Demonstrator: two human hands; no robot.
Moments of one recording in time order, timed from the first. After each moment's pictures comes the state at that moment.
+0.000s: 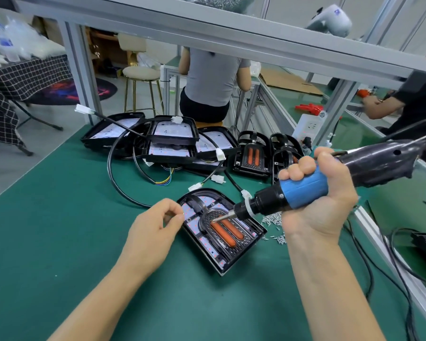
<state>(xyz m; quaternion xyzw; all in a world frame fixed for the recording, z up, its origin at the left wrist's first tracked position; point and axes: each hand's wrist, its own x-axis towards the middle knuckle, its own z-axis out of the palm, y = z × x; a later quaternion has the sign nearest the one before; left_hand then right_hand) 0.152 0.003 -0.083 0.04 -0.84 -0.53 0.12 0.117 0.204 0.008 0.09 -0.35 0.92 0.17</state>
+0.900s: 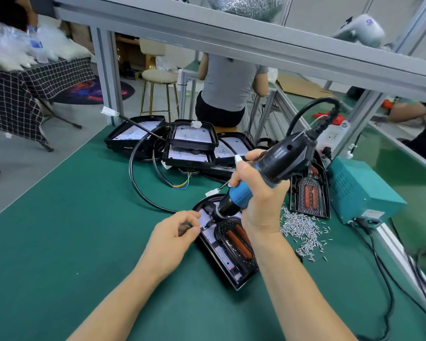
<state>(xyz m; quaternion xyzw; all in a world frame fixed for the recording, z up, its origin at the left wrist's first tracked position) 0.142 -0.007 -0.106 0.06 -0.80 -0.59 0.06 0.081 0.124 -0.026 0.18 -0.53 0.82 0.17</state>
